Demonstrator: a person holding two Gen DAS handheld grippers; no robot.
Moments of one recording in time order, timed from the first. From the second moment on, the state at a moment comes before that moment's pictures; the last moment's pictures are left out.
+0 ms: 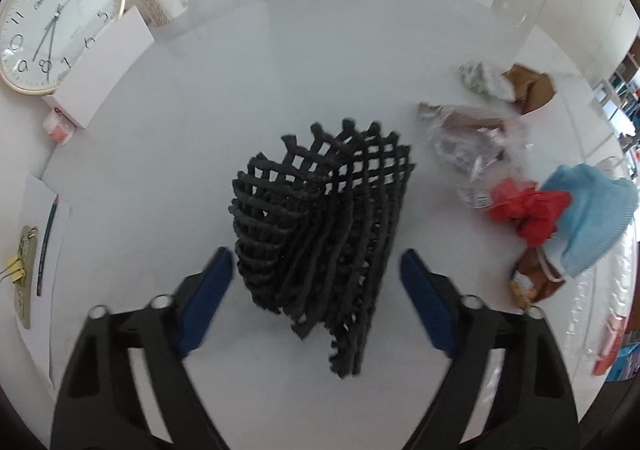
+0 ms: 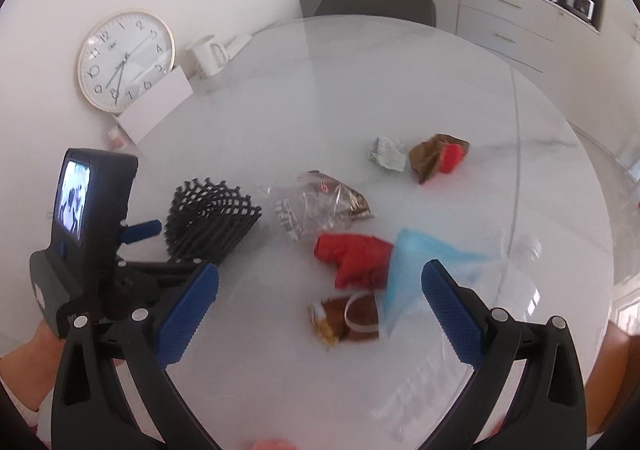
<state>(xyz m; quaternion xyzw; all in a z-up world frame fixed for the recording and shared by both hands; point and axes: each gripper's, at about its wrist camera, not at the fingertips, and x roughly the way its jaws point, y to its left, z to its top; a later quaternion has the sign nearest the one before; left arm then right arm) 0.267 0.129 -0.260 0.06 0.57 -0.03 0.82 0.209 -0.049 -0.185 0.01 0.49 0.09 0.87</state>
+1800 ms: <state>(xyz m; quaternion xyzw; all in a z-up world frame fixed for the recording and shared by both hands) 0.169 0.138 -0.139 0.05 0.49 -0.18 0.85 0.137 -0.092 -0.129 0.06 0.47 0.14 0.87</state>
